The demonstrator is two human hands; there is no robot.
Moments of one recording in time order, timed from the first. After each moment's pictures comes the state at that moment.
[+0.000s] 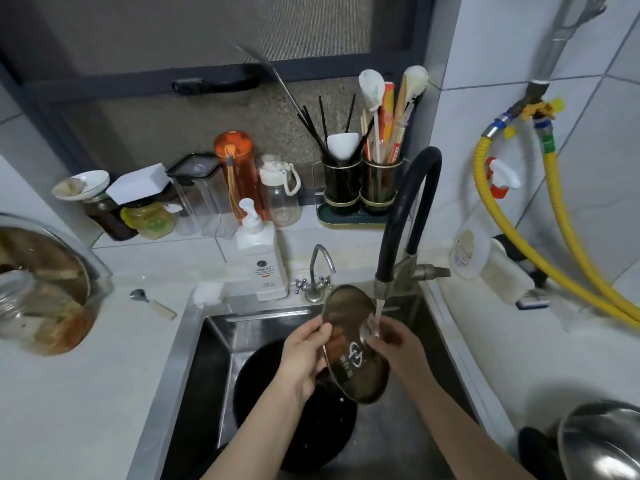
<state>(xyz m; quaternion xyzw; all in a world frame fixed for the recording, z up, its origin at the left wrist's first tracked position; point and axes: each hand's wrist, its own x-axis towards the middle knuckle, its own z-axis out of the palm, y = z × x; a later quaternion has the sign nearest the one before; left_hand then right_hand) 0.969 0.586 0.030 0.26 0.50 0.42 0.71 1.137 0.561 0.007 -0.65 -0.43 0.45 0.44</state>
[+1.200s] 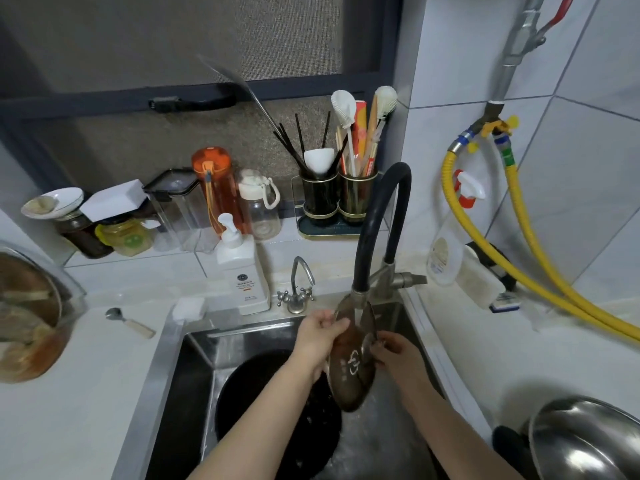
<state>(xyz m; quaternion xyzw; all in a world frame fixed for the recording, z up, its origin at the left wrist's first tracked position) 1.017 0.611 0.039 0.41 0.52 0.38 0.64 1.158 0.555 0.007 -0.69 -0.32 0.47 0.45</state>
